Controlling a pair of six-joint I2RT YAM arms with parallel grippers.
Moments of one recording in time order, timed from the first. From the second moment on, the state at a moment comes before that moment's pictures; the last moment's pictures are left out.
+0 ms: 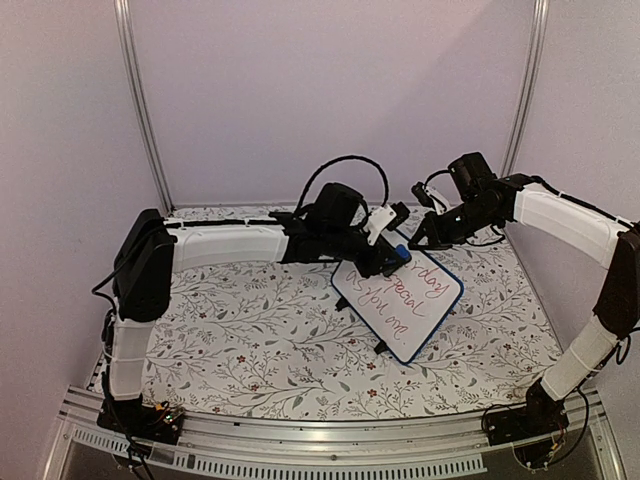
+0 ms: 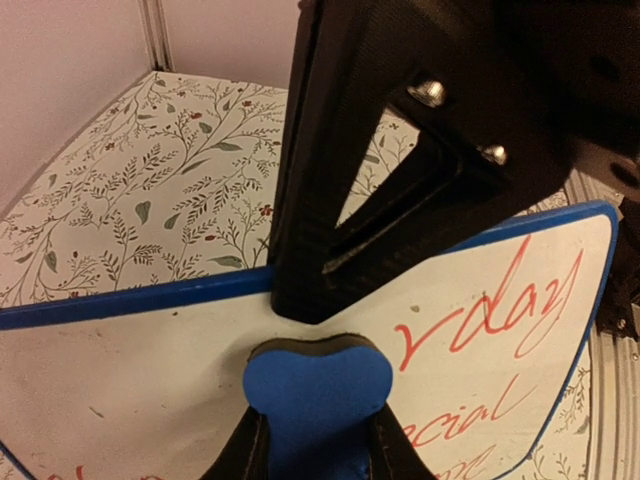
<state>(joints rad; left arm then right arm) -0.94 2.16 1.75 -0.11 0.32 0.08 0.45 1.59 1.37 -0.72 -0.43 0.14</state>
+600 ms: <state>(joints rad) -0.95 2.14 1.63 0.01 0.30 0.07 0.45 1.59 1.37 -0.72 -0.43 0.14</state>
